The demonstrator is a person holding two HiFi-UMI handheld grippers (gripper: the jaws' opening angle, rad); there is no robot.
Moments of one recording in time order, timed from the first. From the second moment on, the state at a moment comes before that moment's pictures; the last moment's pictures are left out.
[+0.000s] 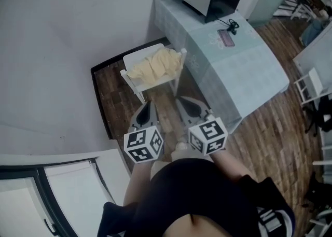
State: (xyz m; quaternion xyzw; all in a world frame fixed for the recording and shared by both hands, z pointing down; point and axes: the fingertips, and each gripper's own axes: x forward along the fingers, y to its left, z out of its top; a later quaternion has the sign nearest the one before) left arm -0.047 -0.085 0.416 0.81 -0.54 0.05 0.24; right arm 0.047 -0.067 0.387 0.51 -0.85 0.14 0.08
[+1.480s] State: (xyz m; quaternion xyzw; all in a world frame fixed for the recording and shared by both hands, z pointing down) left arm -0.055 -0.190 0.466 0.74 -0.63 0.05 0.24; right arm 0.078 -0.195 0.438 0.47 -0.86 0.16 0.10
